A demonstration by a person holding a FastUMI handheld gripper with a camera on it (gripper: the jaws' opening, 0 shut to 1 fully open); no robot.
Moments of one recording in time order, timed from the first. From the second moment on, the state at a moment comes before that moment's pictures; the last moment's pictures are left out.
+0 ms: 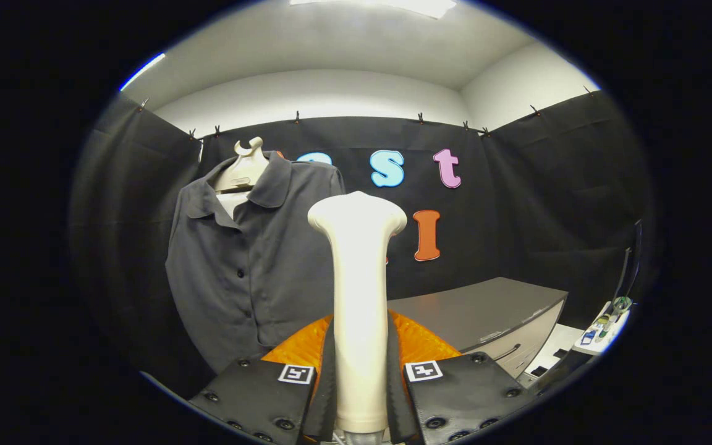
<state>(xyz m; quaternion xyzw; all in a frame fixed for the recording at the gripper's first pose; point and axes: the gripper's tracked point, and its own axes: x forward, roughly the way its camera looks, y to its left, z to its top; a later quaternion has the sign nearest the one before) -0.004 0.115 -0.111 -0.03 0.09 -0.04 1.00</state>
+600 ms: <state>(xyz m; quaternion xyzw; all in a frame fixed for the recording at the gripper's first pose) 0.050 0.211 -0.145 -0.05 0.08 -0.01 1.00</state>
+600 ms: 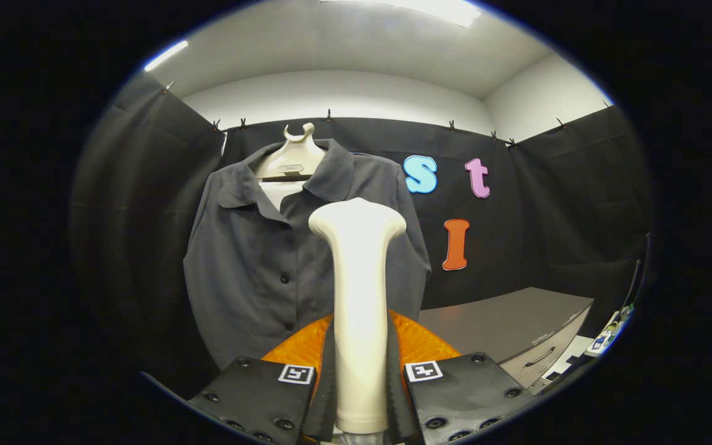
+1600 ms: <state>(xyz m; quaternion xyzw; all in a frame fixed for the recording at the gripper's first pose) 0.076 0.222 -0.187 -0.07 0.09 -0.02 0.99</state>
